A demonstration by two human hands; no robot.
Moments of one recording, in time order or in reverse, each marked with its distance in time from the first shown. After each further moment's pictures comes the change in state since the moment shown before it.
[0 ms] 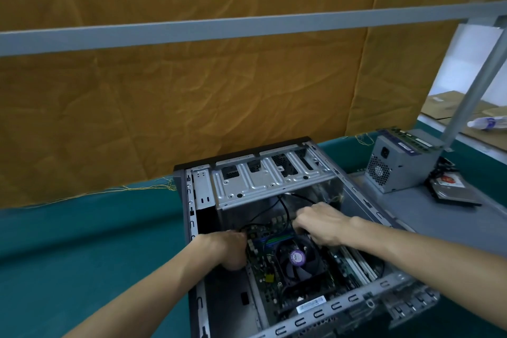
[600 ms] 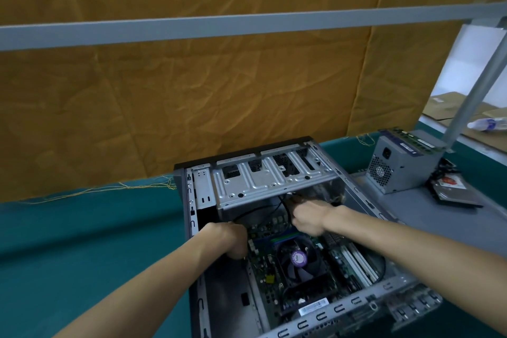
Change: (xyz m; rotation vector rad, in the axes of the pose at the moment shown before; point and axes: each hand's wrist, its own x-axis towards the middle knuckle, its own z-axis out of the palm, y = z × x) left_hand 0.005 0.002 -0.019 0.064 -0.076 -0.045; right_hand 0.028 -0.004 -0.013 0.279 -0.153 0.226
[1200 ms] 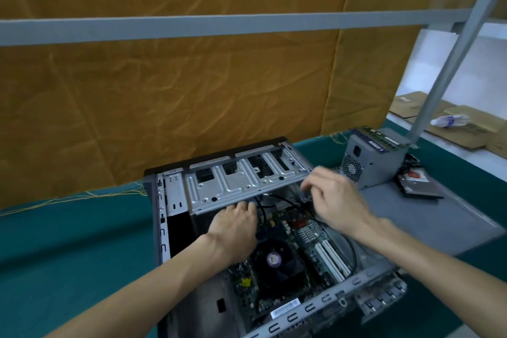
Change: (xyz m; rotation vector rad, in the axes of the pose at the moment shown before) left_hand -0.011 0.051 -0.012 -0.002 0.519 0.154; right_hand -0.093 0.046 -0.010 0.285 0.939 -0.105
